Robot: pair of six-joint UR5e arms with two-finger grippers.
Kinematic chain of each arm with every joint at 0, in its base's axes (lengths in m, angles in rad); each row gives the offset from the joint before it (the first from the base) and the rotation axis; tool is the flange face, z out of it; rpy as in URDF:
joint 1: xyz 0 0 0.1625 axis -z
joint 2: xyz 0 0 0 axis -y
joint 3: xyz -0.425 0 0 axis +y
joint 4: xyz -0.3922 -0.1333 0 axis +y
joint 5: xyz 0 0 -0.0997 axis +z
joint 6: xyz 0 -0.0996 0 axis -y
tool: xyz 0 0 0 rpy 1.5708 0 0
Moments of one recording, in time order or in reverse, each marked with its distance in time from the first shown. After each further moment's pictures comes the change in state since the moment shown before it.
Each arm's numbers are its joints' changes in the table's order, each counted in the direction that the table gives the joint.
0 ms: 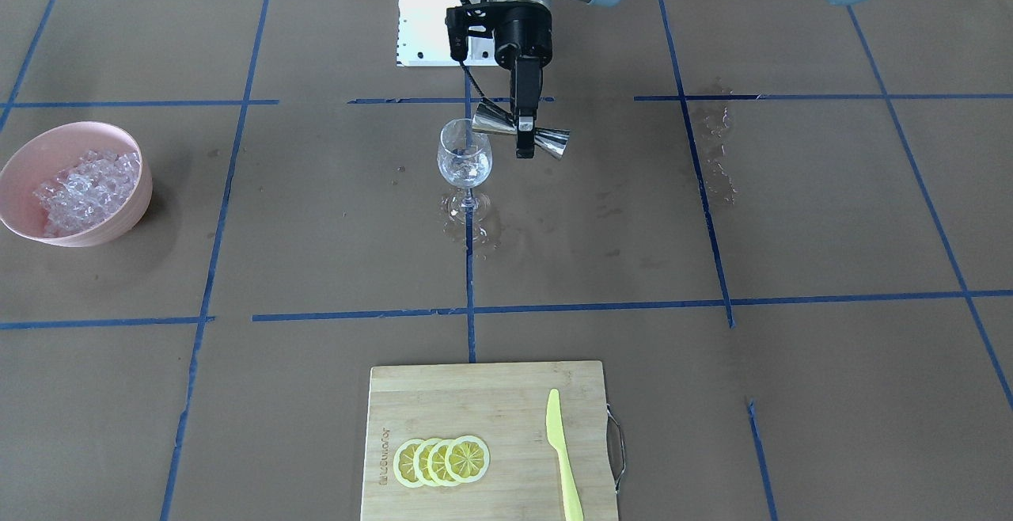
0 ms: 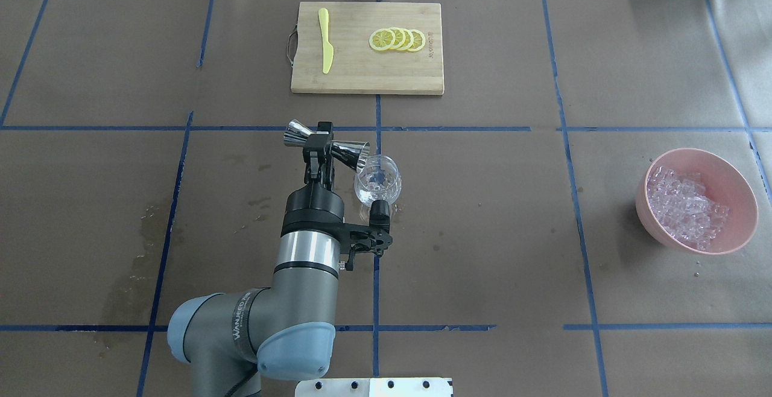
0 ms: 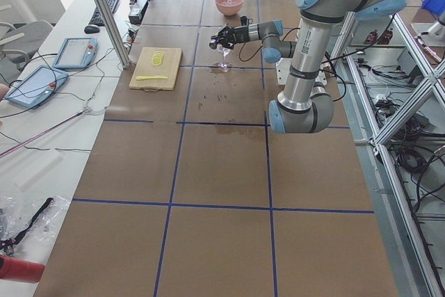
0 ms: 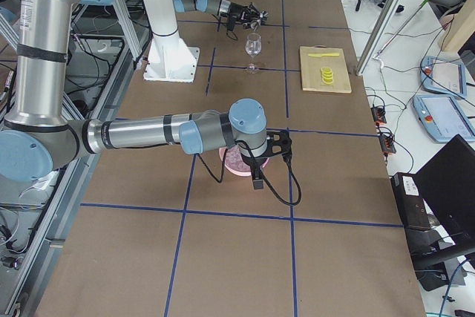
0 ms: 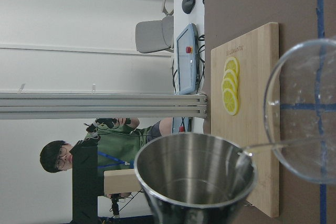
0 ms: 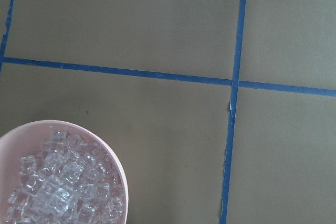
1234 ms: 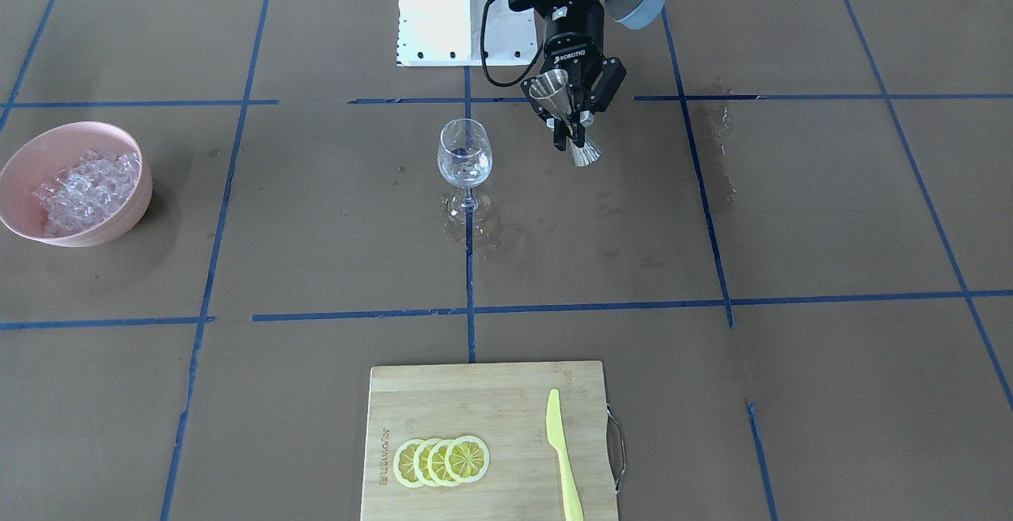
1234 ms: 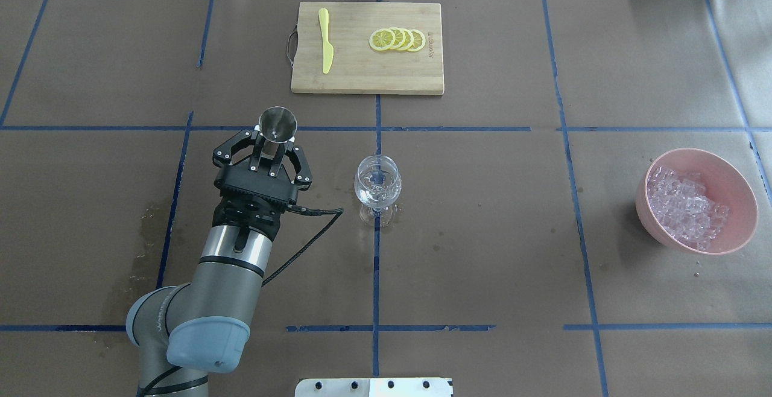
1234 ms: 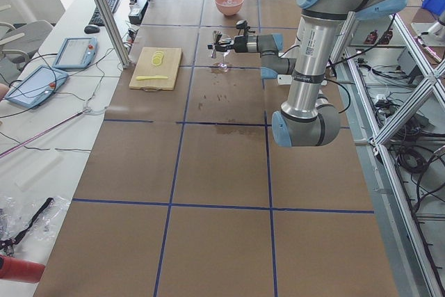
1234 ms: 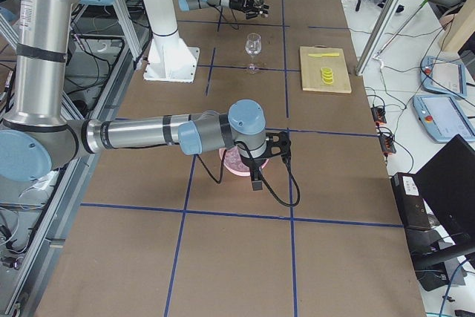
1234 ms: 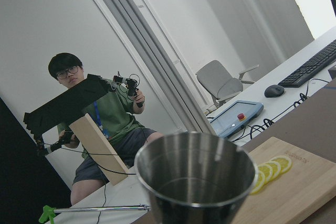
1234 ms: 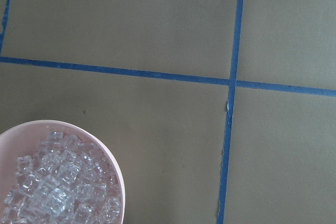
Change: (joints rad) left arm 0.036 0.194 0.018 0.475 0.058 -1.010; right arm 0.000 0.001 0.004 -0.001 0.007 -0.002
